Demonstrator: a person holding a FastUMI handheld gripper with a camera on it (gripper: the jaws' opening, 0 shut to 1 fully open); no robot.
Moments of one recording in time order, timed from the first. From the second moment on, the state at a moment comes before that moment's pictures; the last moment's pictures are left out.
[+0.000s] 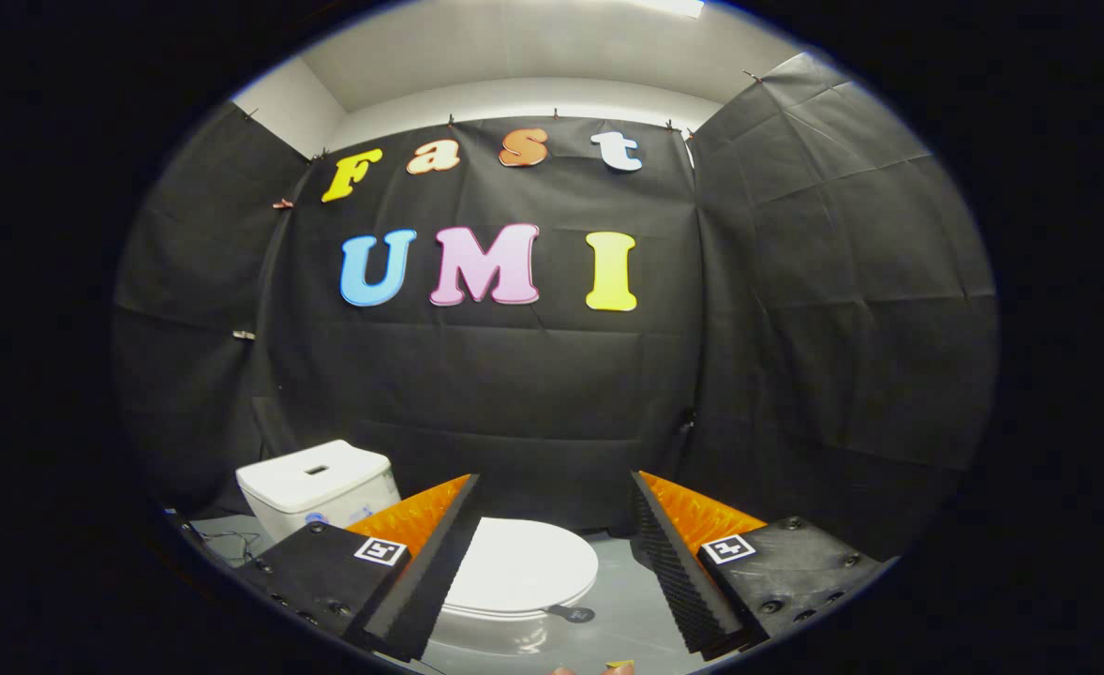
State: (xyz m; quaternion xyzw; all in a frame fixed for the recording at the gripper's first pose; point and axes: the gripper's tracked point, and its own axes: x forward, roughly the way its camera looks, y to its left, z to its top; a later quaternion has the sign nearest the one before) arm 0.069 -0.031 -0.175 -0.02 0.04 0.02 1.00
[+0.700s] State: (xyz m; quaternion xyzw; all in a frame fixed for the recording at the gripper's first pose) arm 0.113 -0.068 -0.361 0.05 0.19 0.04 0.98
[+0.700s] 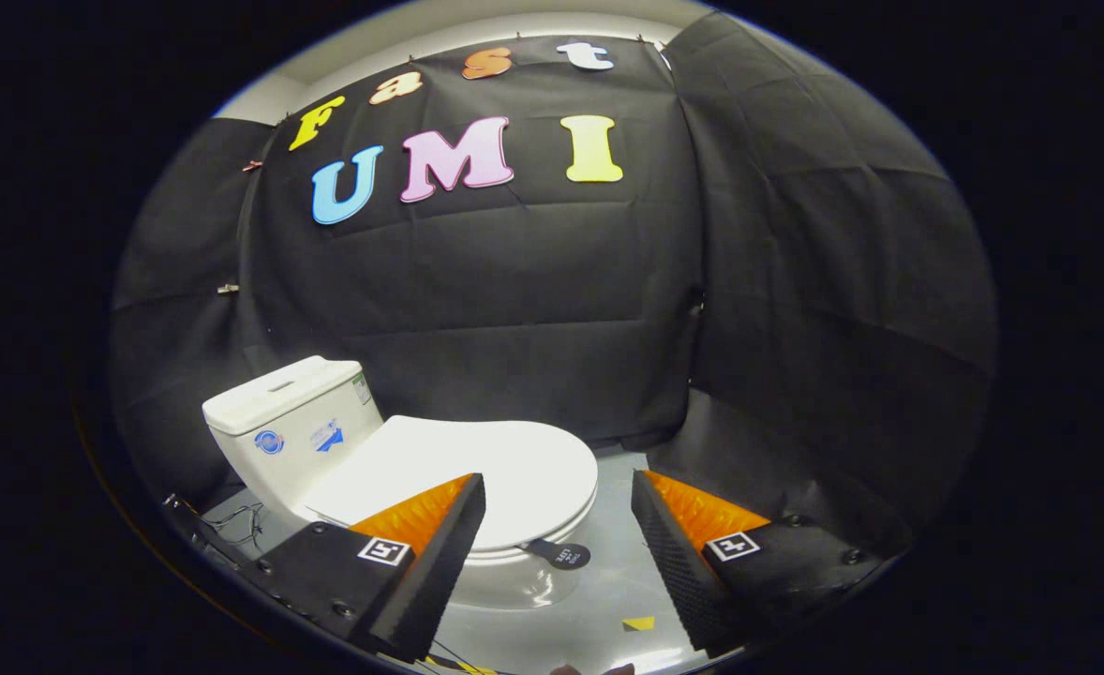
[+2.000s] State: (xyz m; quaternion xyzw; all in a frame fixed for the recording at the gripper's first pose) arm 0.139 -0.064 -0.533 0.55 0.35 0.00 0.76
